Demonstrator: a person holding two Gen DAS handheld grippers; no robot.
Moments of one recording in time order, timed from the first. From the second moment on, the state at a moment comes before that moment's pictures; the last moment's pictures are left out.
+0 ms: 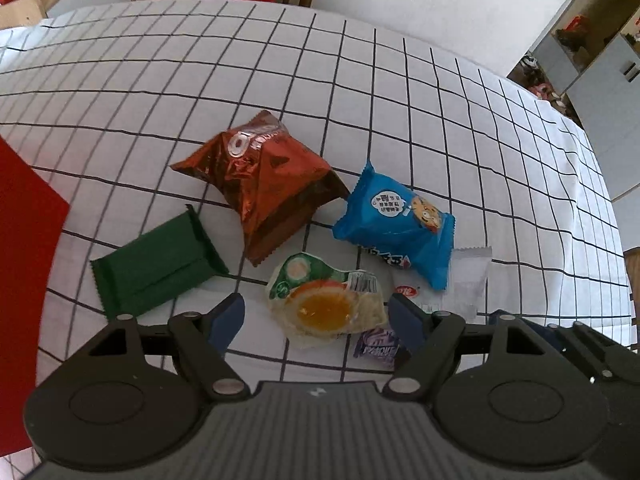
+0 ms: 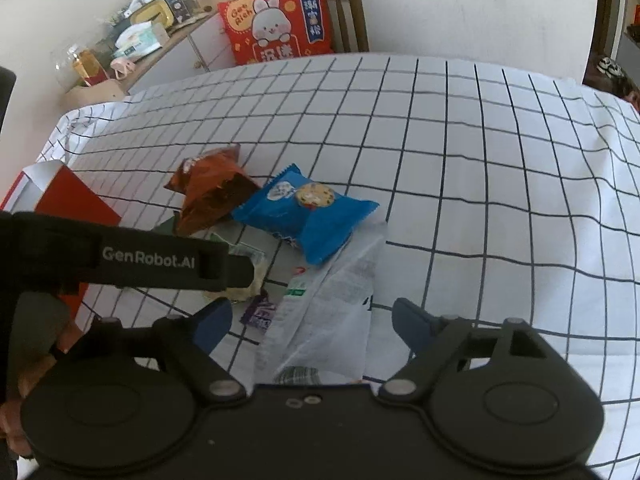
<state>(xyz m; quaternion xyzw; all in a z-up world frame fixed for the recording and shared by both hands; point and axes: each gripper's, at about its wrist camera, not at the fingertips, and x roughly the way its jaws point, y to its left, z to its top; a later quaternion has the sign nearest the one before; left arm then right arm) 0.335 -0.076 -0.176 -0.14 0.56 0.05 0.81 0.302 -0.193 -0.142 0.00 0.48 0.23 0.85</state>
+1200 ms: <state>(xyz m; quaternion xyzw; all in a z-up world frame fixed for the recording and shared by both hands) 0.303 -0.057 -0.169 -0.15 0.55 0.05 0.82 0.270 -0.219 -0.125 0.02 0.48 0.21 0.85</state>
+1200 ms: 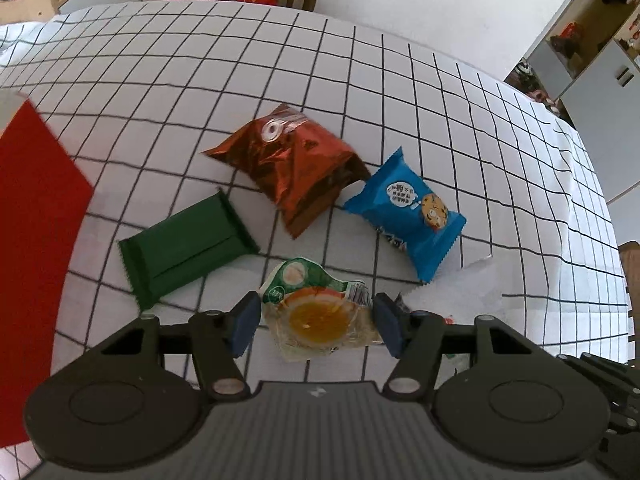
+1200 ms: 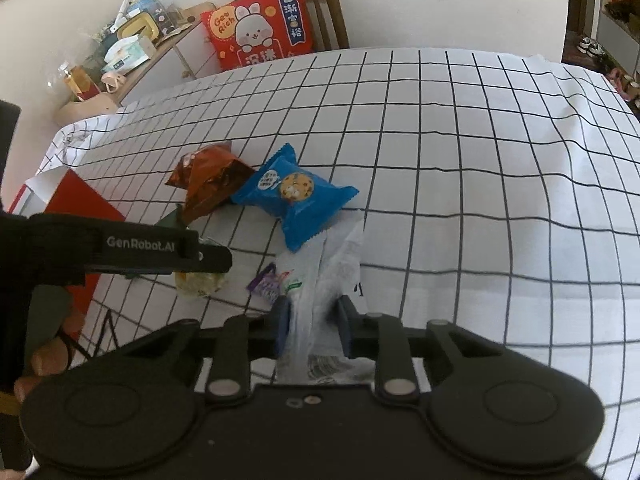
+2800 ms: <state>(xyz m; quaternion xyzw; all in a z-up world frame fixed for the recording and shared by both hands) 0.143 0.083 -0.037 -0.17 0.49 0.10 0.85 0.177 -0.092 -0.018 0.02 0.40 0.34 0.85</state>
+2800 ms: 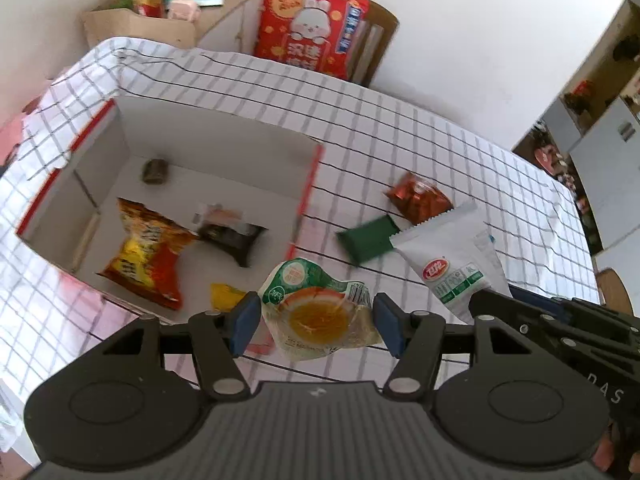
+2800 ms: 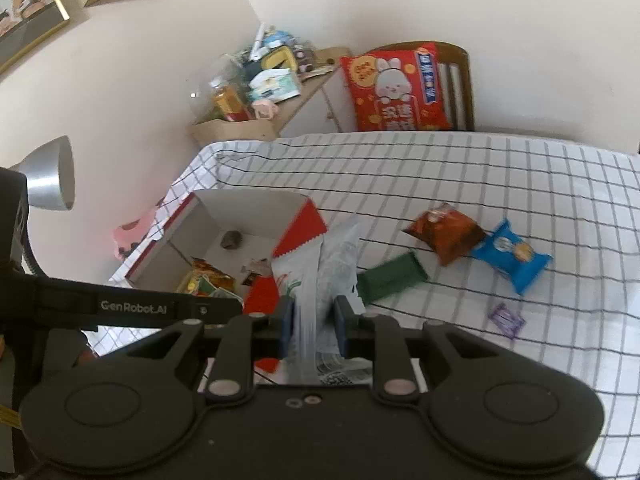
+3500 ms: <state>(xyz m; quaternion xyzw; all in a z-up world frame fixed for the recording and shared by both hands) 0.135 0.203 -0.043 -0.17 0.48 0.21 0.84 0.203 0.034 -0.033 -0.01 0.40 0.38 0.84</state>
